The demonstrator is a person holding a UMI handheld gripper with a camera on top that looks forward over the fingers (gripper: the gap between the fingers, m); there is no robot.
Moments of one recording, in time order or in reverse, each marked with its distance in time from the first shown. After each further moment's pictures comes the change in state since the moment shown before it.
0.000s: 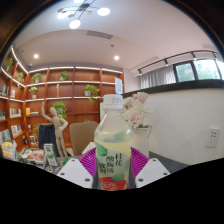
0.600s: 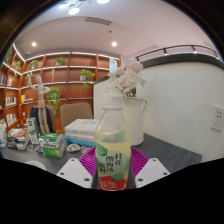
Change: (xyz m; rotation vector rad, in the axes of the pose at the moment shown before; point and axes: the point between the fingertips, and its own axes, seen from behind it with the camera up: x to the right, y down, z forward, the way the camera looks) arm 0.051 0.118 0.043 -0.127 0.046 -0.034
